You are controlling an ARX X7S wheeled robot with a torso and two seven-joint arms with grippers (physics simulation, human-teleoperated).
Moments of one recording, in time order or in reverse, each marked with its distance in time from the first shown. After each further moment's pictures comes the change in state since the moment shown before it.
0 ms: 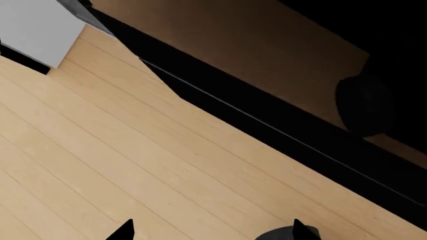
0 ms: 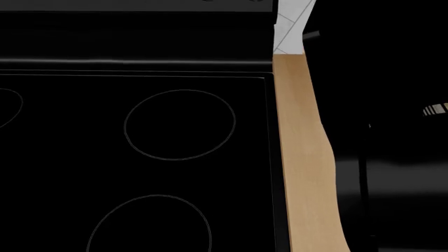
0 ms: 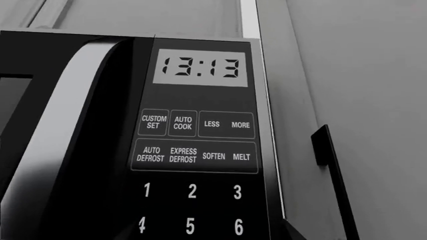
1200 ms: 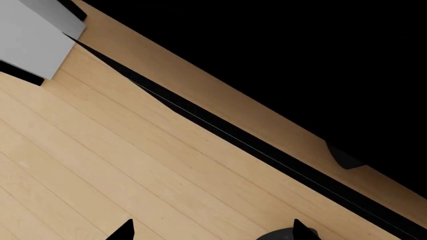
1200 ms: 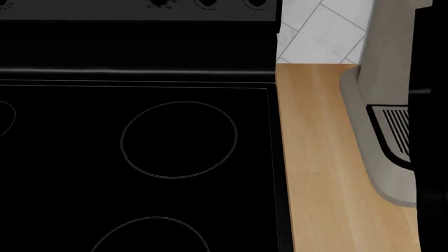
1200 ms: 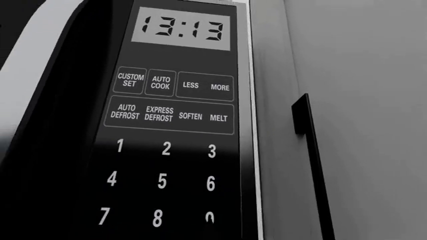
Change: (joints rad) left arm -0.004 0.000 0.001 0.000 0.000 0.000 0.000; right arm -0.035 0.145 0.022 -0.371 0.201 0.333 0.186
